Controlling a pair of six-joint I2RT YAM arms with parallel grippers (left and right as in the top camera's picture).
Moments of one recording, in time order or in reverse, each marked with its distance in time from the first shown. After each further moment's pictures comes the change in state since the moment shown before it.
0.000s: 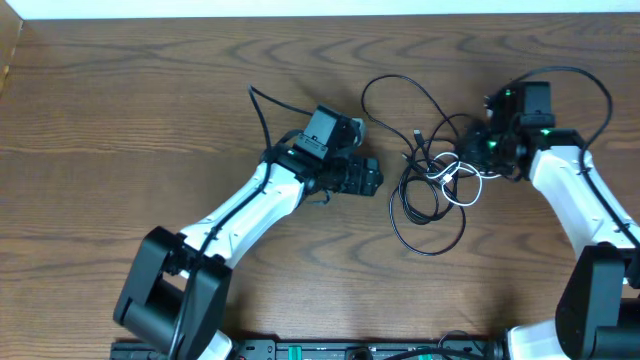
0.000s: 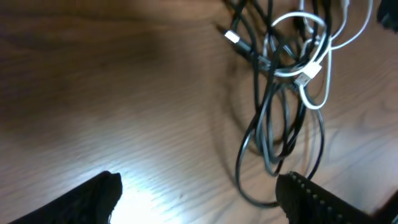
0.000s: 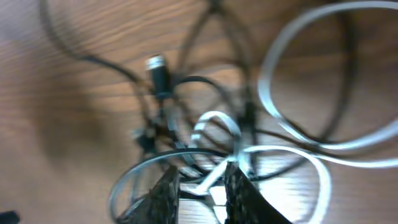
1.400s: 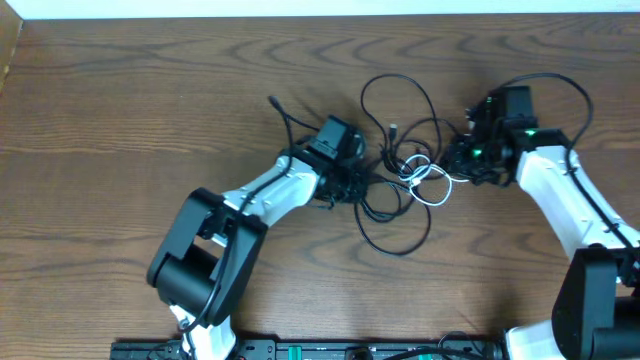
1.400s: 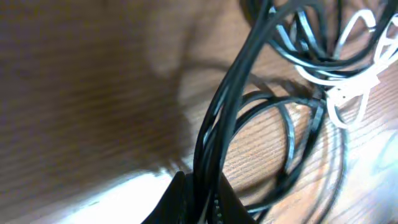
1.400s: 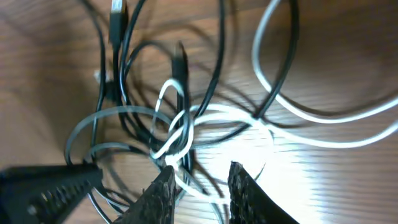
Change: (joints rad) left arm 0.002 0.186 -0.001 0.032 0.035 -0.031; right arm 0.083 0.003 0.000 -0.082 -0.038 0.004
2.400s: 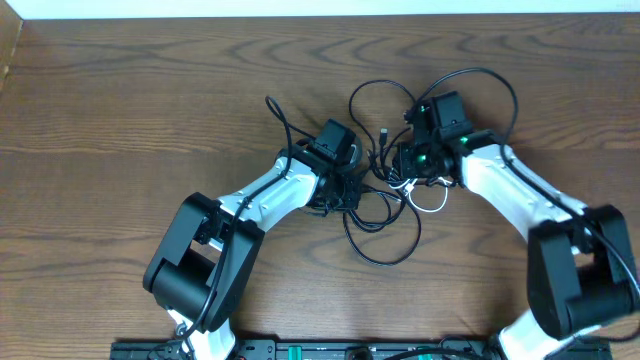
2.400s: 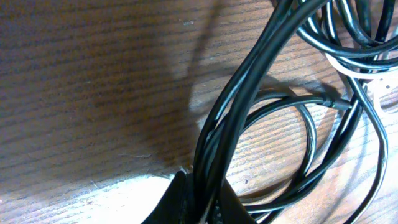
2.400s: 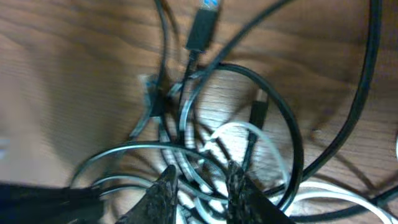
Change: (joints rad) left arm -0.005 -0.024 0.000 -0.151 -0.078 0.006; right arm 0.227 0.134 -0.001 0.212 0.066 -0.063
